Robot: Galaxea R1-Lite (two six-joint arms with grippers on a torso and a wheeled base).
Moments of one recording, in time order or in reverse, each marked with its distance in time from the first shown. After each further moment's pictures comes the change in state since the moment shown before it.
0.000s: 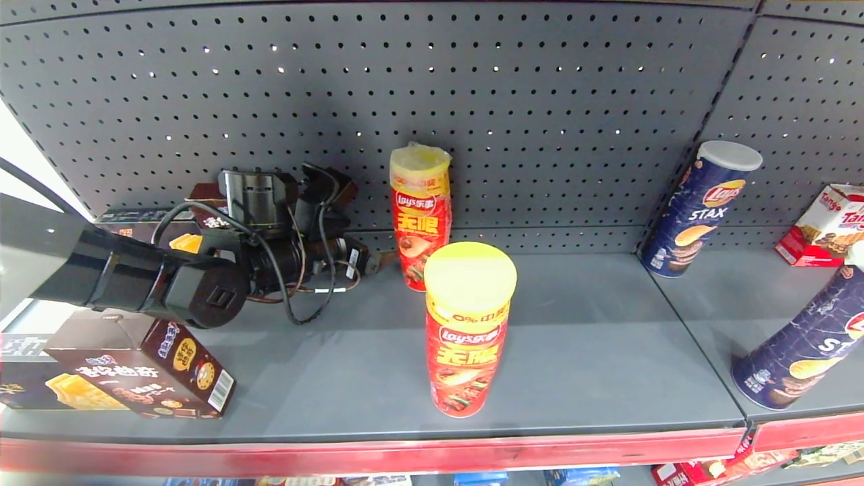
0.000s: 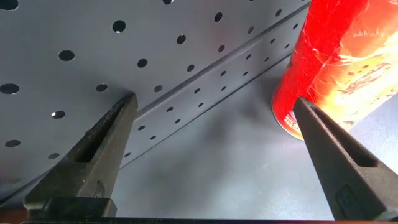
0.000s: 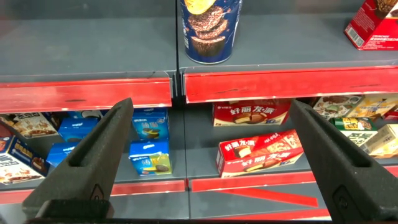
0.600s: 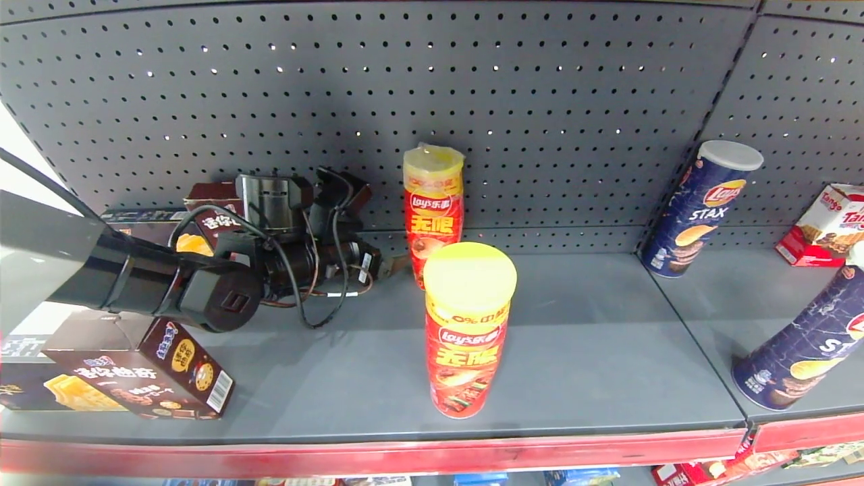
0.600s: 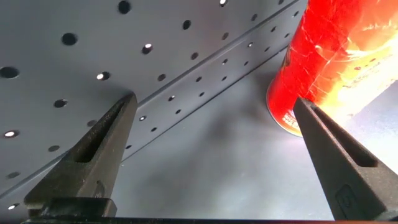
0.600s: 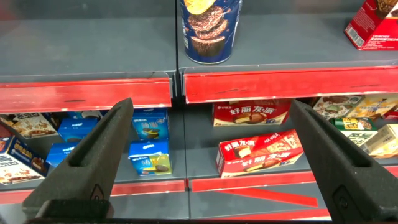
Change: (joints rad) left arm -0.044 0.008 -0.003 0.000 0.001 -0.010; right arm 0.000 0.000 0.000 0.000 0.000 0.000
